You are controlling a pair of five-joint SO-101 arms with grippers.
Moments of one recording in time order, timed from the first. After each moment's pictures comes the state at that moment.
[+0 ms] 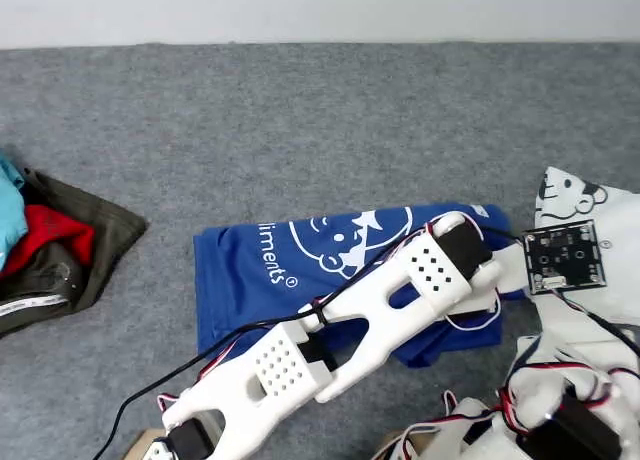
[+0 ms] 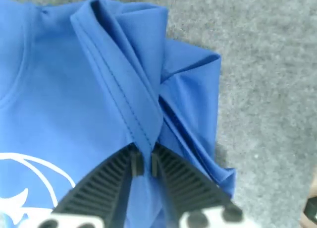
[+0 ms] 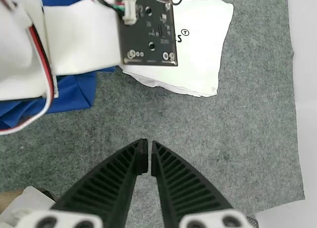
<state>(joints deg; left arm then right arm) 54.5 54.5 -60.6 99.0 -15.6 39.3 -71.3 27.6 100.2 46.5</state>
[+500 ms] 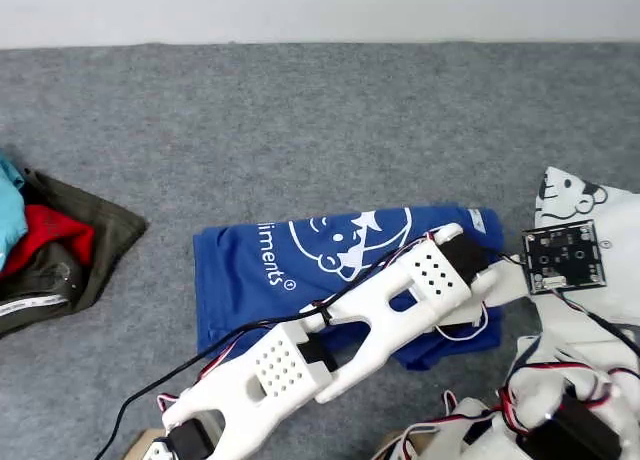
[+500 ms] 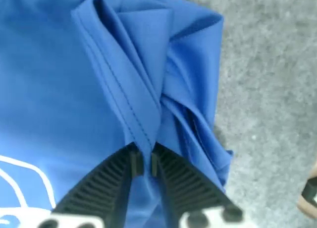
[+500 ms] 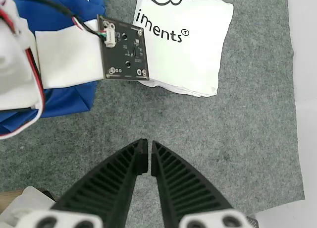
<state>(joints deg) 54.7 54.5 -51.1 98.9 -15.6 39.3 -71.3 27.6 100.2 46.5</state>
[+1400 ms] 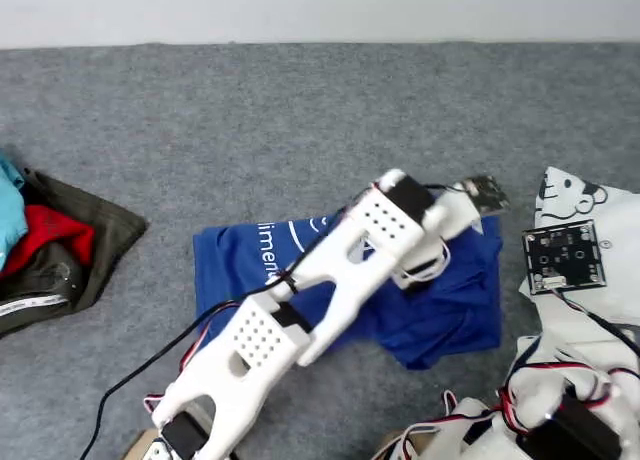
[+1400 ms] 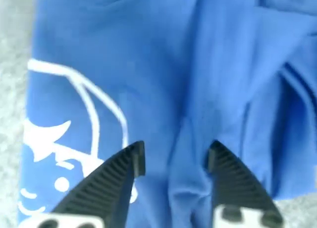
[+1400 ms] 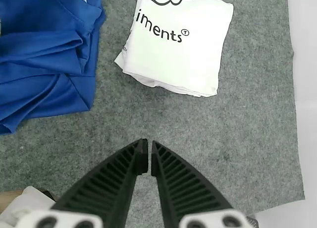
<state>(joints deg) 41.4 54.5 -54.5 98.9 -10.4 39.3 -71.3 27.6 100.2 46.5</state>
